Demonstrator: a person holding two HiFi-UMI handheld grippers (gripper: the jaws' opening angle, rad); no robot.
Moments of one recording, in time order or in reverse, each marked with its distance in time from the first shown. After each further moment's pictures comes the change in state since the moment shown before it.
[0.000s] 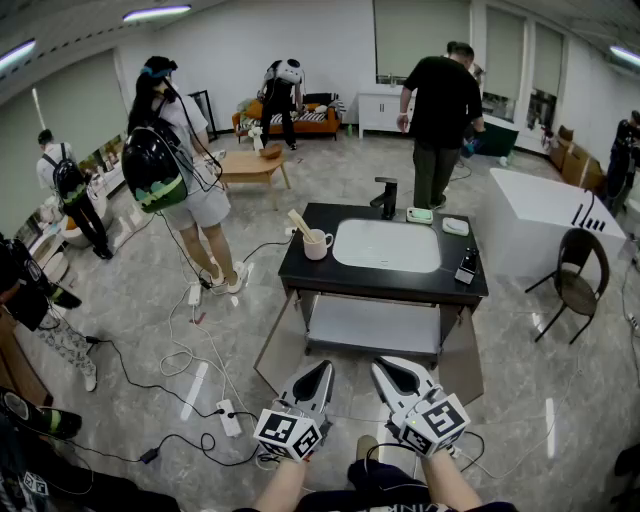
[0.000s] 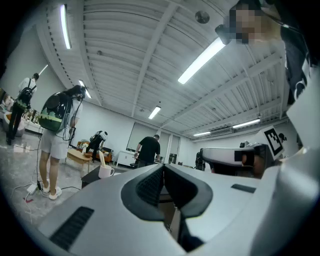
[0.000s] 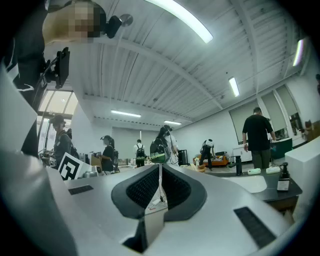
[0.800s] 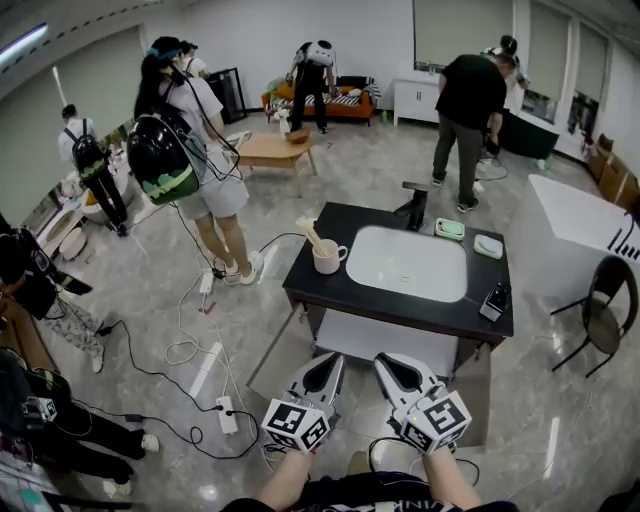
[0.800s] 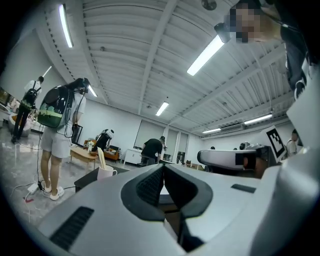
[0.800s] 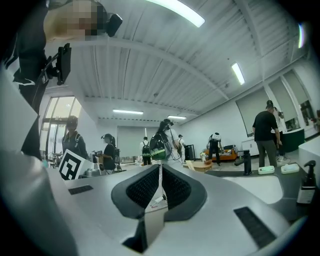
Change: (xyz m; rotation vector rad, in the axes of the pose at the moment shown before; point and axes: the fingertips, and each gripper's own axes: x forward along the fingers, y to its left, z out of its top) left arm 0.145 0.061 -0.016 -0.010 0.022 0.082; right arm 0.092 -0.130 -0.015 0.031 0.045 0.101
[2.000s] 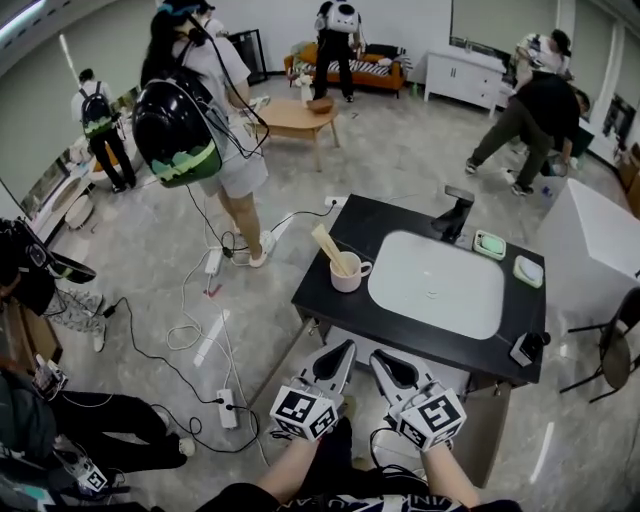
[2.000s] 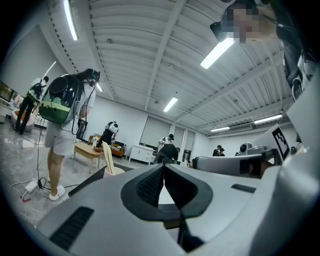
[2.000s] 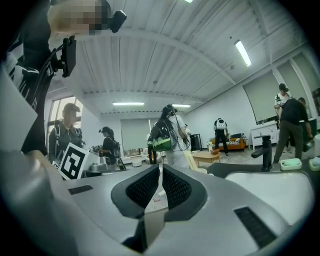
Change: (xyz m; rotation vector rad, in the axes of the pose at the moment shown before) left arm 0.126 0.125 -0.013 -0.037 0.034 0.054; right arm 0.151 -0.092 -0.038 0.038 0.115 0.094
